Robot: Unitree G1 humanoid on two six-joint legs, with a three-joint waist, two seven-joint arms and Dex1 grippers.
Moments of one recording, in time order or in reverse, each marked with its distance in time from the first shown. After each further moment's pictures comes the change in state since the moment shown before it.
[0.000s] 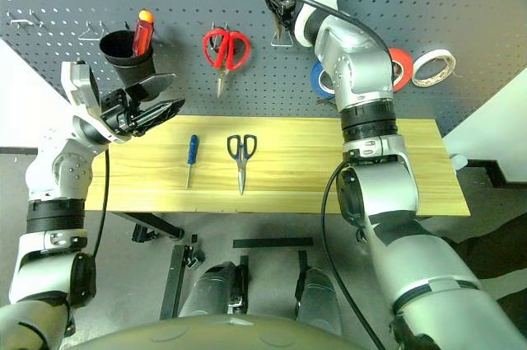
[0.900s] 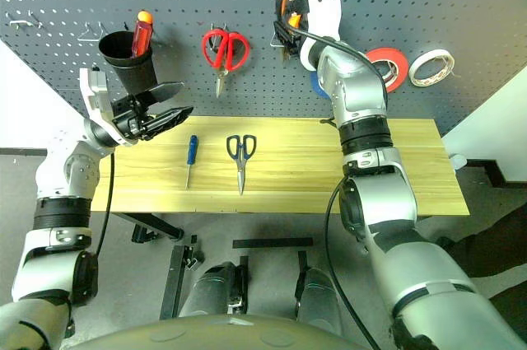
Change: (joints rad) left arm -0.014 -0.009 -0.045 0.085 0.055 -0.057 -0.018; right arm 0.103 0.005 0.016 0.021 -0.049 -0.029 -0.037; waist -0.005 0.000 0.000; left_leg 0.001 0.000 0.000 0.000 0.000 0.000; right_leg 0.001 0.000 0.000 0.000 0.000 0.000
